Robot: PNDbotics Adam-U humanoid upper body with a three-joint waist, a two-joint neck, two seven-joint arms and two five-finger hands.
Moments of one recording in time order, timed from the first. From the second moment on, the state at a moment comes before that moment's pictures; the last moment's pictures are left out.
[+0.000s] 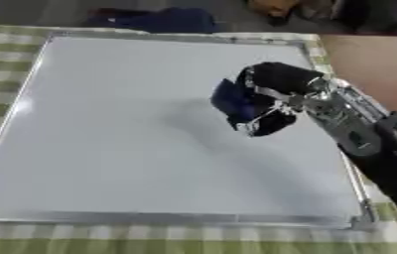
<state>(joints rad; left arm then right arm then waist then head) -0.27 0.40 0.07 -1.98 0.36 -0.36 0.07 -0.54 -0.73 0.27 -1.67 0.75 -0.12 0.41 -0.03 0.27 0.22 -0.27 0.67</state>
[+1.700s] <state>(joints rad) -0.29 0.39 0.08 -1.98 0.34 -0.37 0.07 -0.50 -0.90 0.11 -1.50 0.74 -0.09 0.34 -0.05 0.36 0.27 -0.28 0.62</state>
